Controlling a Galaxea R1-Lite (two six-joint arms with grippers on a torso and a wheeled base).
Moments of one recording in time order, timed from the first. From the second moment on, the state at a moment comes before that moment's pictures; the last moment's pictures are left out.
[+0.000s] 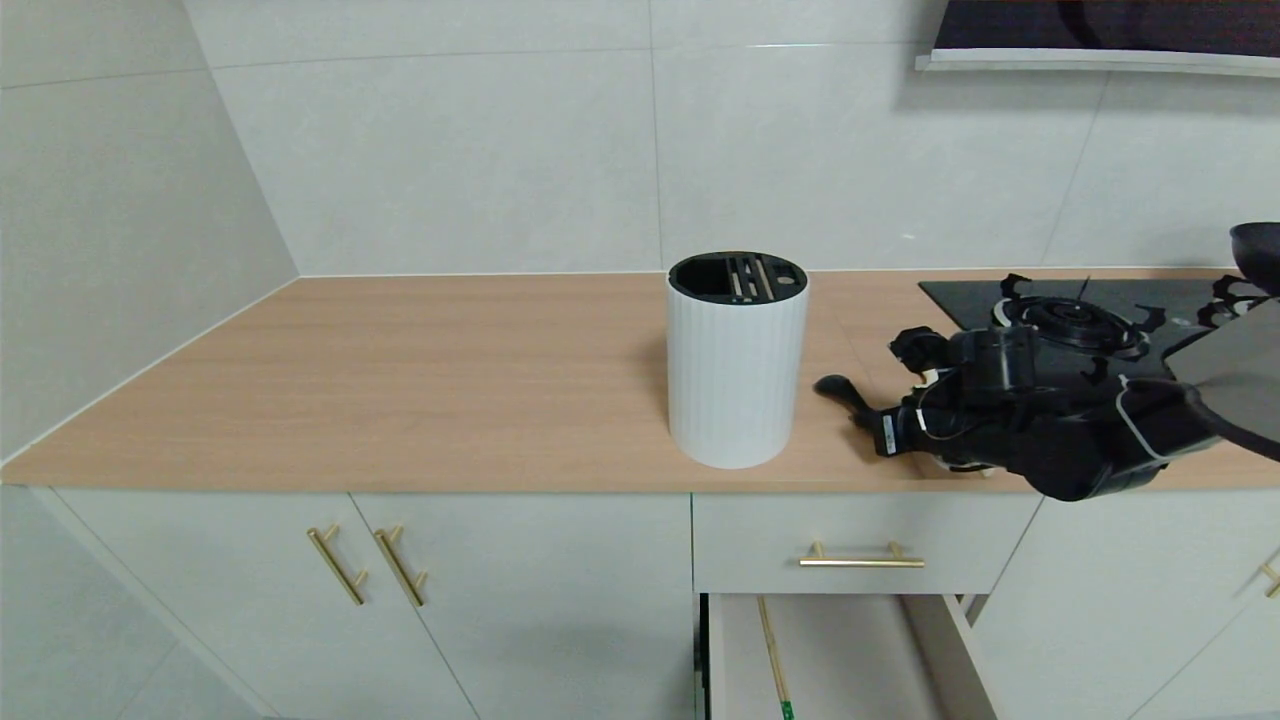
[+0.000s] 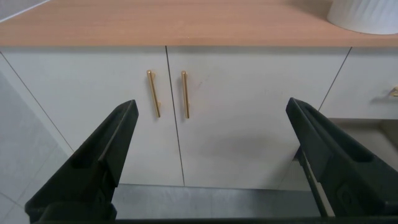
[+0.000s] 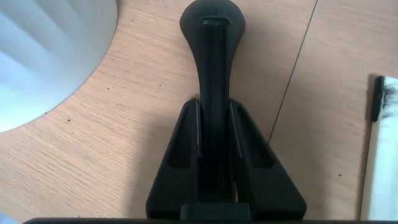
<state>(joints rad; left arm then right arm) 0.00 0.00 0.00 0.00 0.03 0.00 0.22 2.16 -1.17 -0.57 0.16 -0.06</state>
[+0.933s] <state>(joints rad) 0.00 0.00 0.00 0.00 0.03 0.00 0.41 1.45 -0.82 0.05 0.02 0.31</state>
